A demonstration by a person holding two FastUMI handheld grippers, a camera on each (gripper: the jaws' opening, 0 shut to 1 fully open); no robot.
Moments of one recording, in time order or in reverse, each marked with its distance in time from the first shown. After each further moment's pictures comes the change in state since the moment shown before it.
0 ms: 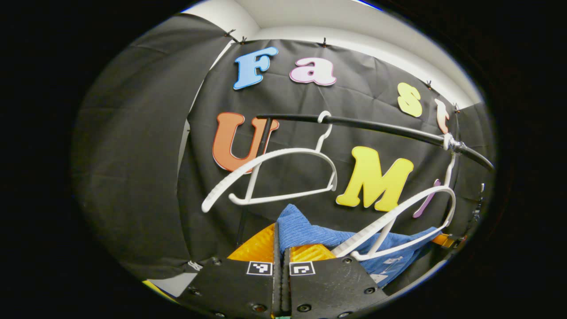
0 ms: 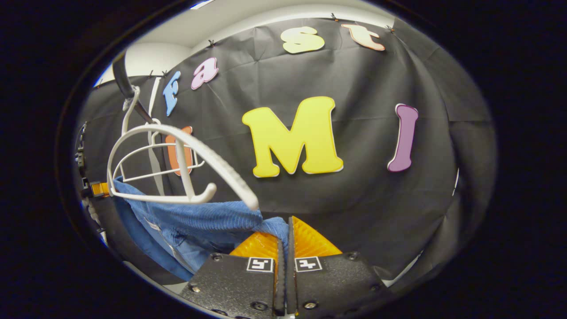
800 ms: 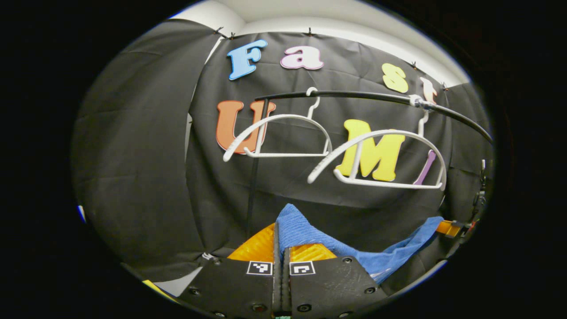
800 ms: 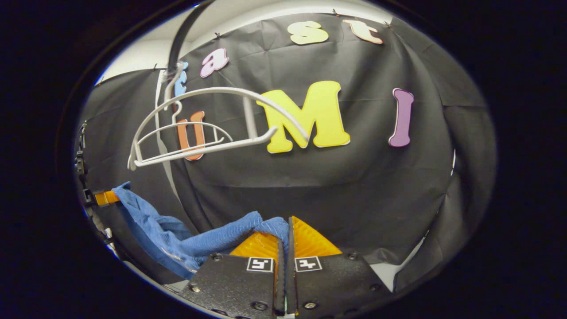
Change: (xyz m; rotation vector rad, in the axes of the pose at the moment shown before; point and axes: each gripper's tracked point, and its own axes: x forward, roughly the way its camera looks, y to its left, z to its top) left arm -0.067 -0.004 -0.054 0.109 0.090 -0.037; right arm -0.060 0.071 -0.062 0.025 0.069 0.020
